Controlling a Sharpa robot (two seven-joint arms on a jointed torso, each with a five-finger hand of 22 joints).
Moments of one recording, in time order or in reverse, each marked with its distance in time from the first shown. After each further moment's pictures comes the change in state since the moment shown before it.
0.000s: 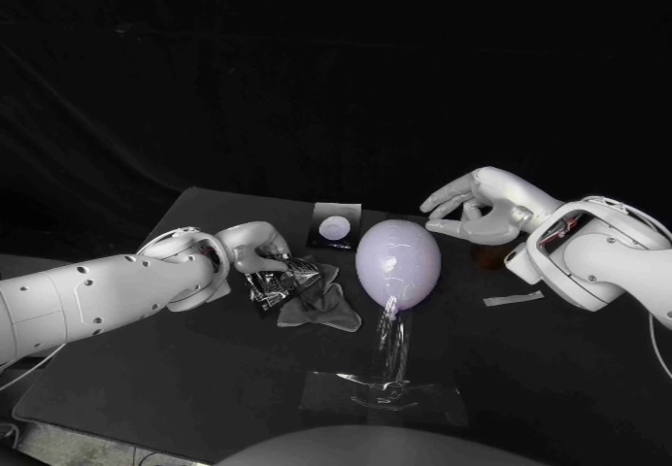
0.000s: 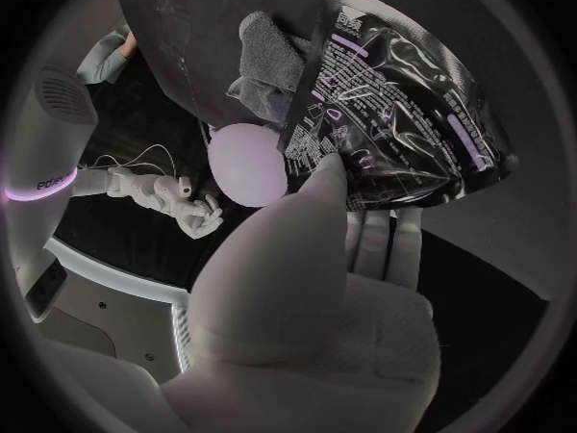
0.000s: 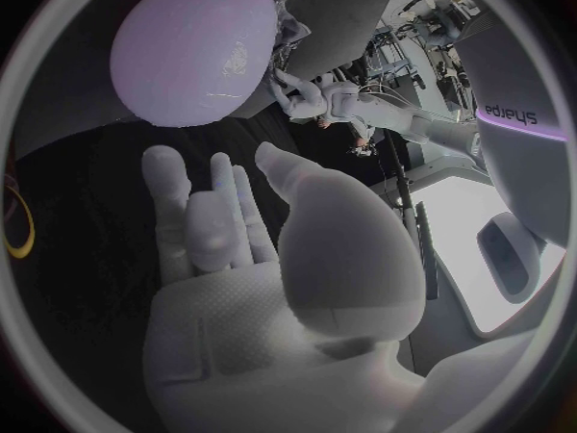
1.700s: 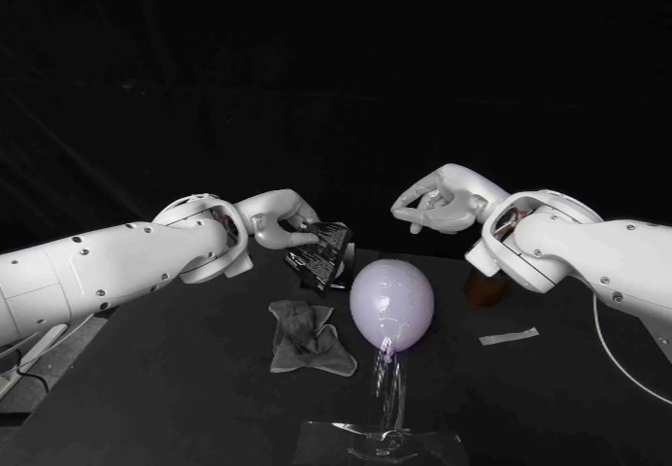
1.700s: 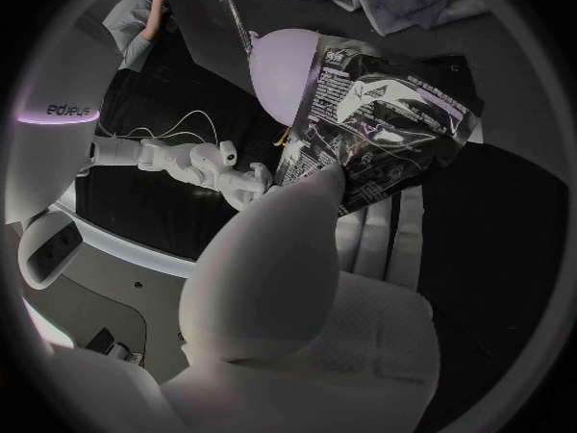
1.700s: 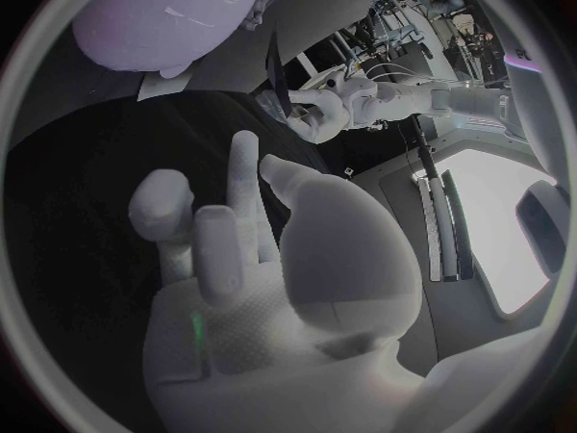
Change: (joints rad) left arm 0.261 0.080 0.006 0.027 0.113 0.105 0.075; left_hand -0.093 -0.046 0.249 -0.010 0.002 -0.054 0.018 0.018 0.010 0.004 0.014 -0.042 0.000 0.007 0.011 -0.045 -0.011 -0.033 -0.022 0.000 0.038 0.024; right arm 0.104 0.190 0.004 -0.170 0.212 0.042 -0.081; right_hand -0.057 0.047 -0.013 0.071 0.076 0.060 -0.066 0.037 0.041 0.278 -0.087 0.238 0.222 0.018 -0.072 0.196 0.305 -0.016 0.123 -0.054 0.275 0.188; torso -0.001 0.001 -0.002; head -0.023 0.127
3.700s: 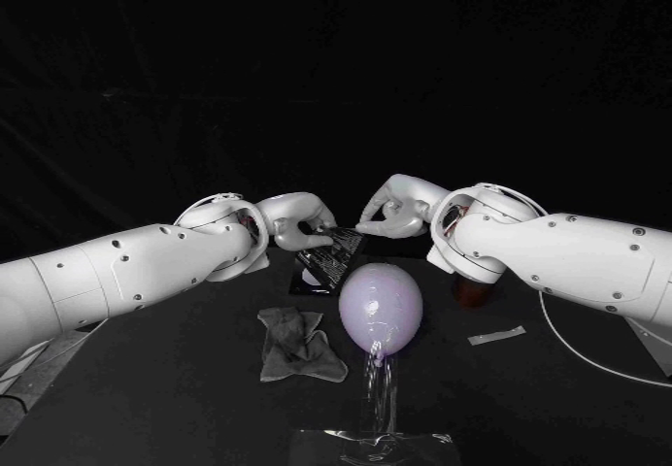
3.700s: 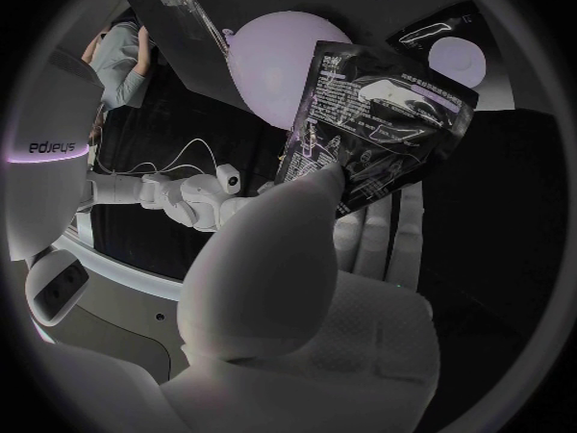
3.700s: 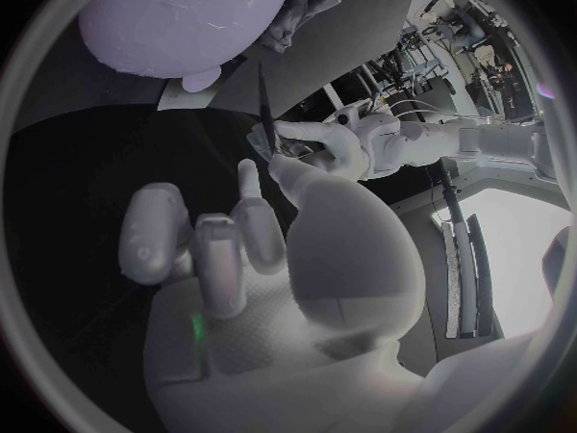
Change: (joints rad) left arm 0.015 0.161 -0.001 -0.115 -0.157 -0.011 0.017; left_hand -0.016 -0.016 0.026 -0.004 -0.001 -0.001 -0.001 0.003 0.015 0.007 0.000 0.000 0.000 0.007 0.000 0.000 0.002 0.000 -0.004 -0.004 0.008 0.004; right arm 0.013 0.125 0.001 -0.044 -0.197 0.063 -0.233; right_hand -0.047 -0.017 -0.014 -0.006 0.009 -0.021 0.002 0.031 0.087 -0.004 0.003 0.959 1.021 -0.002 -0.005 0.132 0.135 -0.039 0.078 0.008 0.170 0.029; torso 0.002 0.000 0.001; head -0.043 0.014
